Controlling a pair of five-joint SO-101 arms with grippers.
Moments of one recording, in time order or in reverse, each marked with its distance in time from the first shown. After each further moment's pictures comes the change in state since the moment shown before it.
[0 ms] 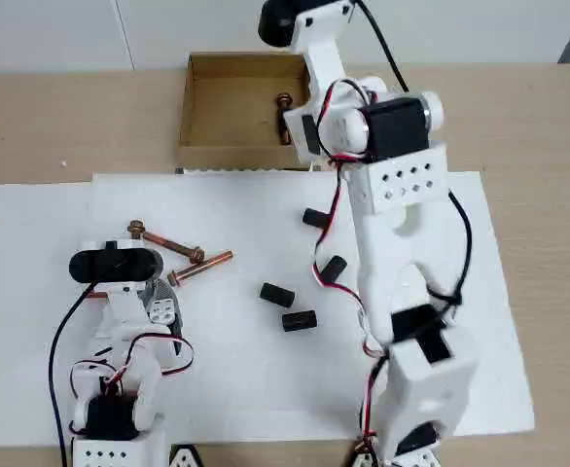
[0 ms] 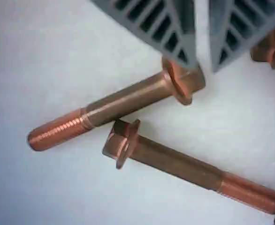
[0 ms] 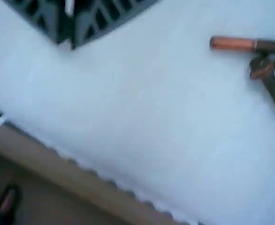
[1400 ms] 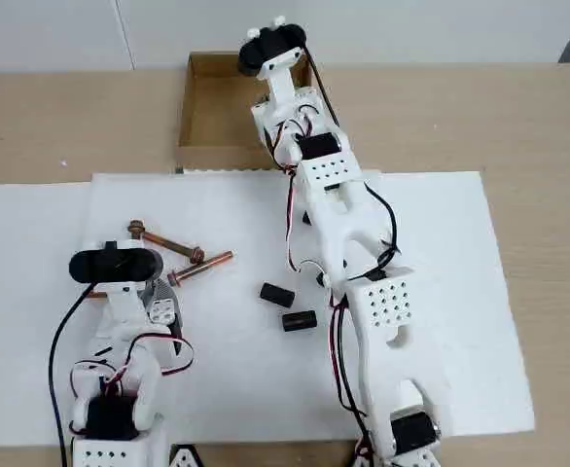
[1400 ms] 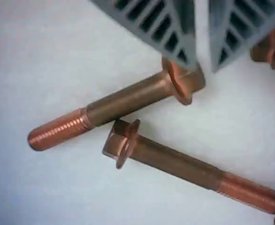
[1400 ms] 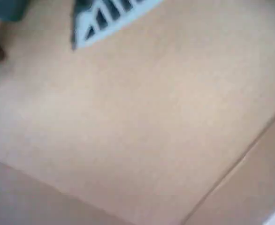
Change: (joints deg) left arm 0.0 0.0 0.0 0.0 0.0; right arm 0.0 40.8 3.9 -65.9 0.0
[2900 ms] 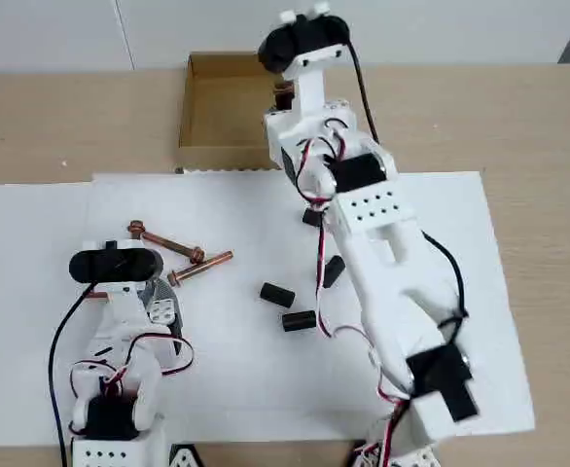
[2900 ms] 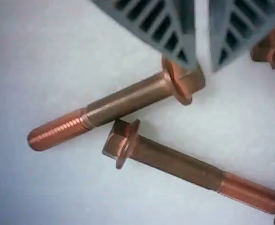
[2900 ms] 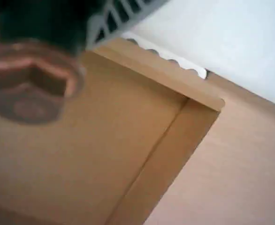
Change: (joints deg) left arm 0.0 0.0 0.0 0.0 0.0; right arm -1.8 -52.5 48.2 5.7 -9.7
